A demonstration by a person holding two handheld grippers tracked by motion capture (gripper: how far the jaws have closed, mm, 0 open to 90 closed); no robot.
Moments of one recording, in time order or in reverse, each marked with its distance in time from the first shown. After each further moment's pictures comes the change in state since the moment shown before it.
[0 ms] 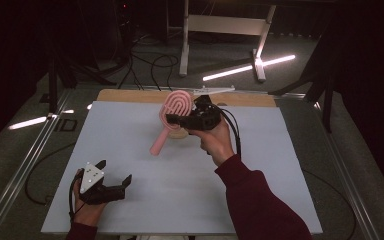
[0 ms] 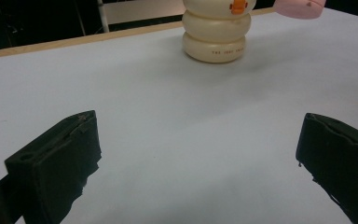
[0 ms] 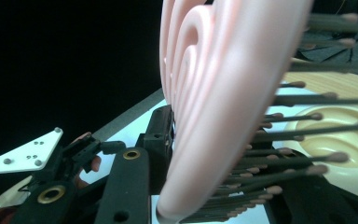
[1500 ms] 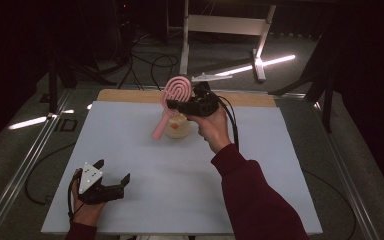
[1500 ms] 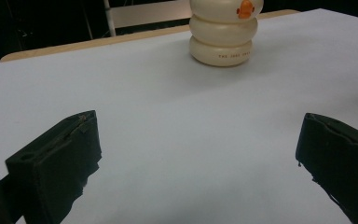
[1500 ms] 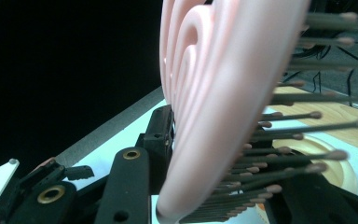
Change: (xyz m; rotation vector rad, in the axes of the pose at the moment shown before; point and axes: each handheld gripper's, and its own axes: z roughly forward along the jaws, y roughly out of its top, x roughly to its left) left arm 0.002 0.000 -0.002 -0.015 0.022 -0.002; right arm -0.019 0.025 0.011 -0.039 -0.075 -0.013
